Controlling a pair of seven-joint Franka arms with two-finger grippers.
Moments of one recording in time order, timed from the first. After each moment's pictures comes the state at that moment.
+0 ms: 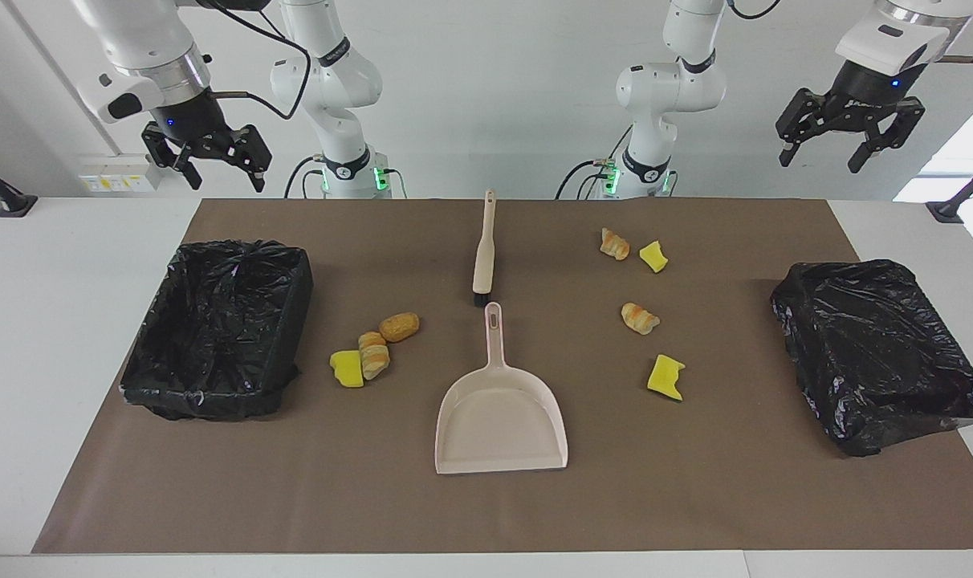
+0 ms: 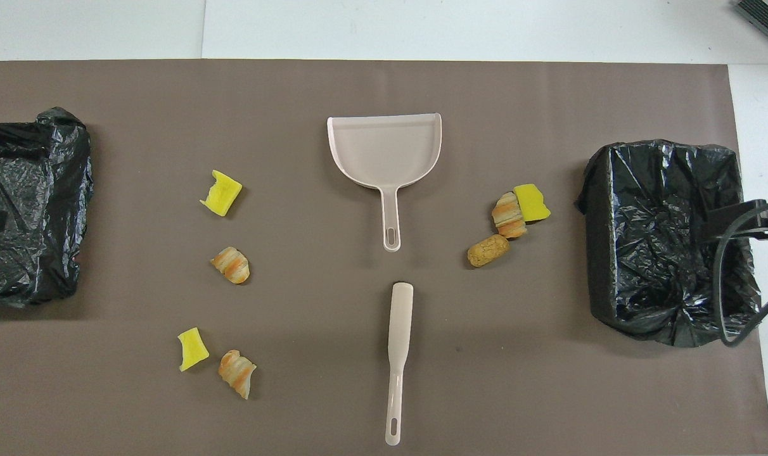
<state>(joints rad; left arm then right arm) -0.06 -0.03 0.01 -1.36 0.00 1.38 0.16 -0.02 -0.06 0.00 -1.55 -0.02 1.46 0.03</state>
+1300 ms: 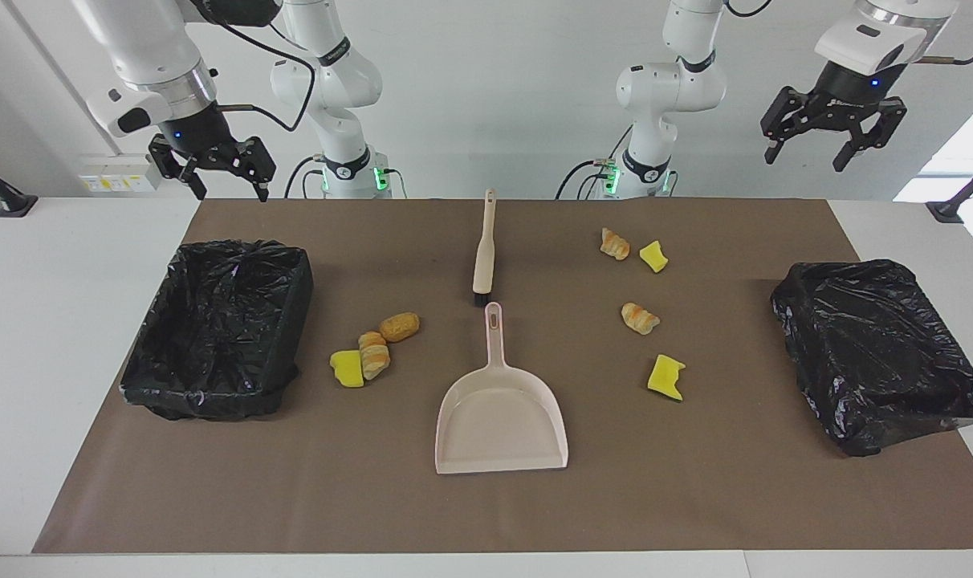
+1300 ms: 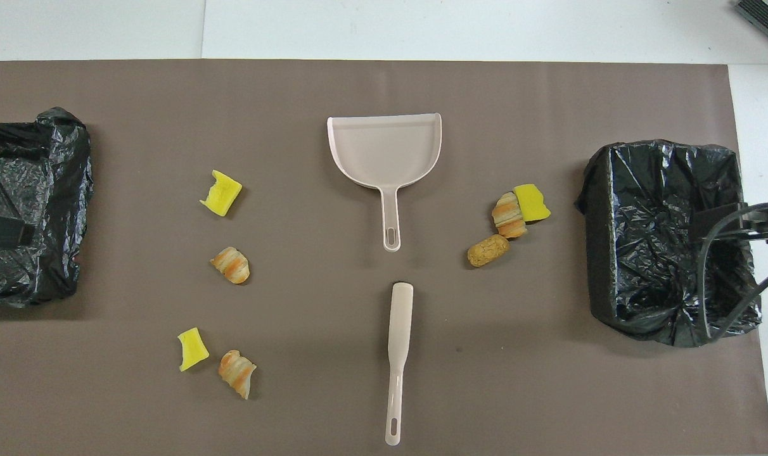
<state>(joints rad) -0.06 -0.07 -0.05 -1.42 0.00 1.38 0.16 -0.02 -0.08 0.00 -1.62 -0.02 1.52 0.02</state>
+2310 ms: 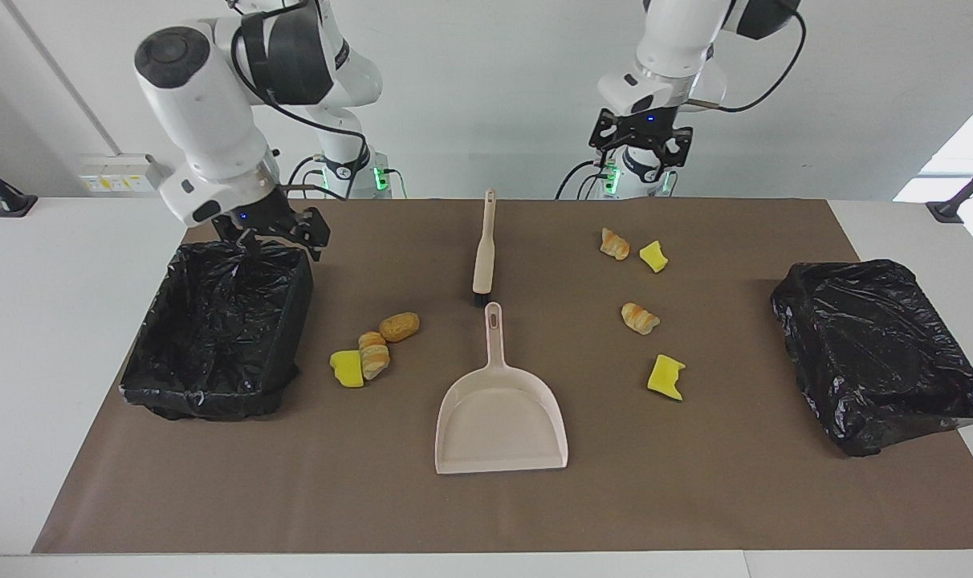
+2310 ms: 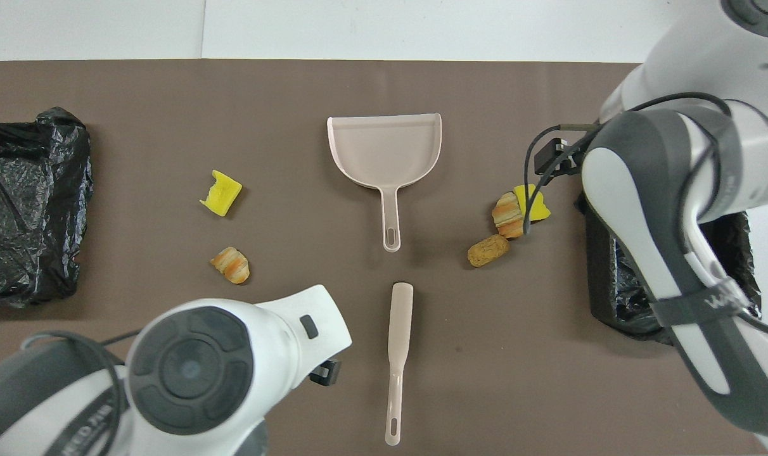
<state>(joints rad) -0.07 -0.26 -0.60 -2.02 -0.15 1.70 -0.25 0.12 0.42 0.08 -1.30 -0.01 1.57 0.29</state>
